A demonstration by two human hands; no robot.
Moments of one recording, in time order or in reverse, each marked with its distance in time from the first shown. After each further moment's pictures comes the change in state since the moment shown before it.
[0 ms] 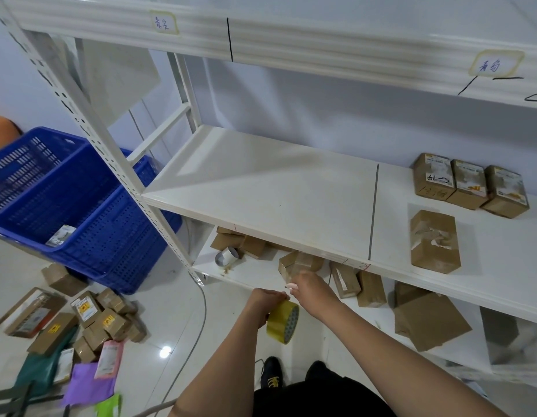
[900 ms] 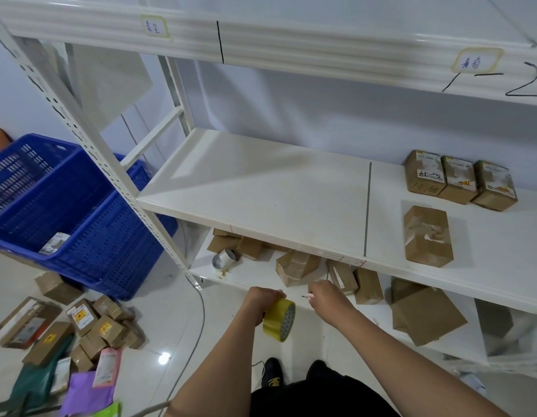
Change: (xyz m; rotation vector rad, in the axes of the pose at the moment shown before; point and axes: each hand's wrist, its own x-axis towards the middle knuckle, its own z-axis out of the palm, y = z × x) left_hand 0.012 -0.001 -0.002 -0.032 0.007 -0.077; right_hand -0.015 0.042 0.008 -0.119 -0.052 0.081
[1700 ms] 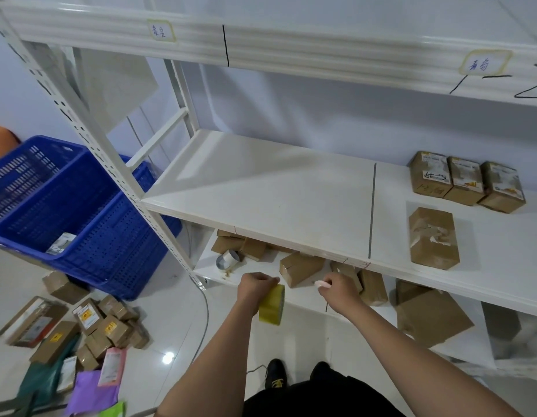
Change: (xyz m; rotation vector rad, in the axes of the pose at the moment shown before) left_hand 0.008 0.015 -0.022 -0.002 0.151 0.186; right_hand 0.010 0.013 -0.013 0.445 0.138 0.230
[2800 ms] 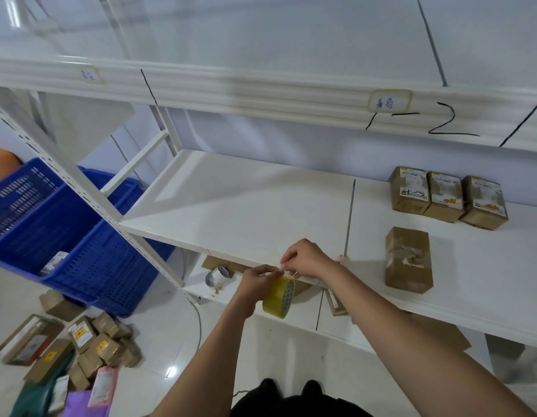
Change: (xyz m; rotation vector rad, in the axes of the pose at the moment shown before) left_hand -0.014 0.076 0.059 -0.153 -0.146 0.239; right_hand 0.058 -0.076 -0.105 0.052 -0.250 -0.222
